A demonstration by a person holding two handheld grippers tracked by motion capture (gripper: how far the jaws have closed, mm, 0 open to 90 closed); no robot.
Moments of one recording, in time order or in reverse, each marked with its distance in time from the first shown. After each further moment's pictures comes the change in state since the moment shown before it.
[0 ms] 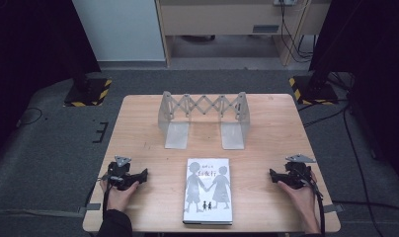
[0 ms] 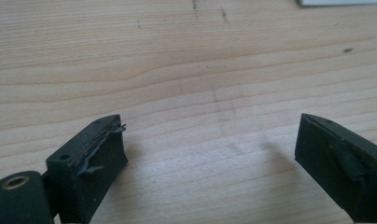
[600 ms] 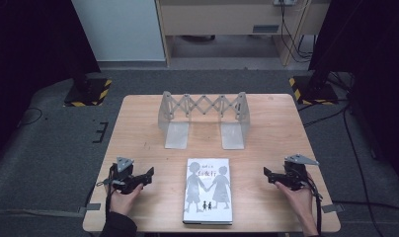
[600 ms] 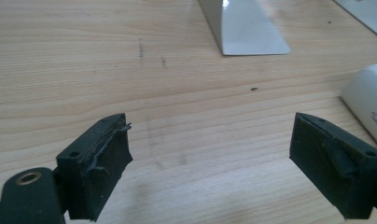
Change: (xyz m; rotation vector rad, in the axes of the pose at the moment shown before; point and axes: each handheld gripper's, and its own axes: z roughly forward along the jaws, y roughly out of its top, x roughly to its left) left arm -0.029 0.005 -0.028 -0.111 -0.097 0.005; right arm 0.019 0.009 -0.022 -0.109 0.148 0.048
